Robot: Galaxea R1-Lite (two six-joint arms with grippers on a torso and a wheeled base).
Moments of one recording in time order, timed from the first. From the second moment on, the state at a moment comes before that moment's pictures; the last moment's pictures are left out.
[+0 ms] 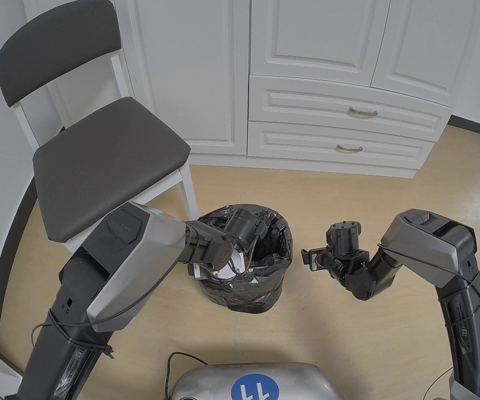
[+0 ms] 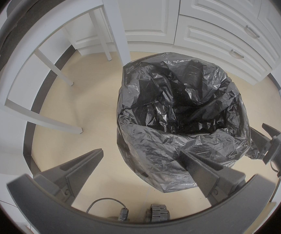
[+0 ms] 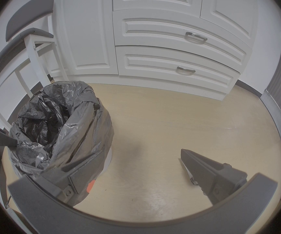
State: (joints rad) left arm -0.61 2.62 -1.88 0.30 0.48 -0.65; right arm 0.36 2.59 -1.24 -0.89 -0.30 0.06
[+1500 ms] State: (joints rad) left arm -0.62 2.59 -1.73 0.10 0.52 -0.53; right arm 0.35 2.61 -1.29 -0.90 -0.32 0.06
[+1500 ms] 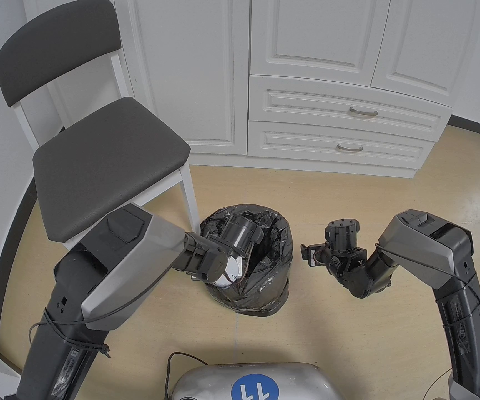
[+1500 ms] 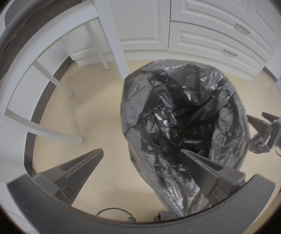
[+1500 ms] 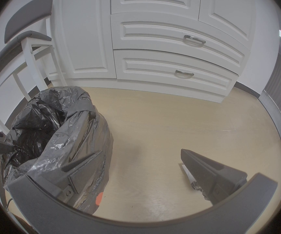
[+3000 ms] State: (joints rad) left arm -0.47 2.53 -1.69 0.25 0.52 -0.46; right arm 0.31 2.58 -1.29 -0.88 -0.31 0.06
